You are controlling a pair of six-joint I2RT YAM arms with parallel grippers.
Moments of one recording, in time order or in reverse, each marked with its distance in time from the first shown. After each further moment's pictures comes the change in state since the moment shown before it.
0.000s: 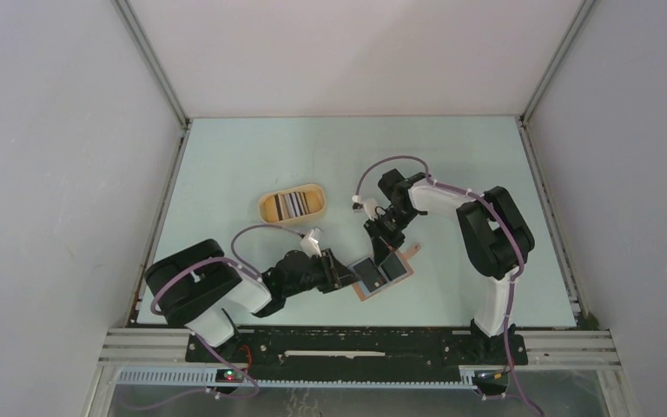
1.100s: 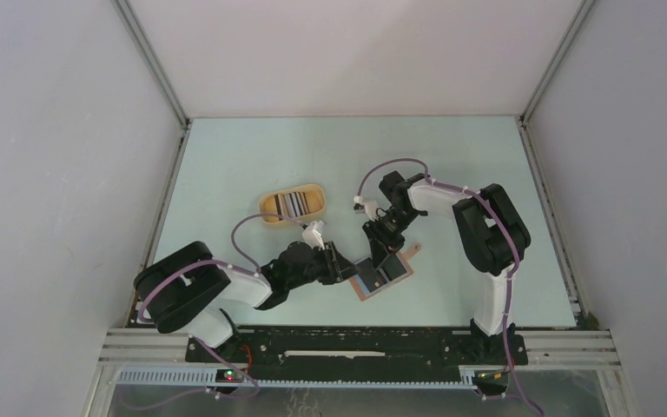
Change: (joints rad) left arm 0.028 -0.052 0.079 -0.166 -0.025 0.141; right arm -0.020 0.038 0.000 -0.001 -0.040 0.033
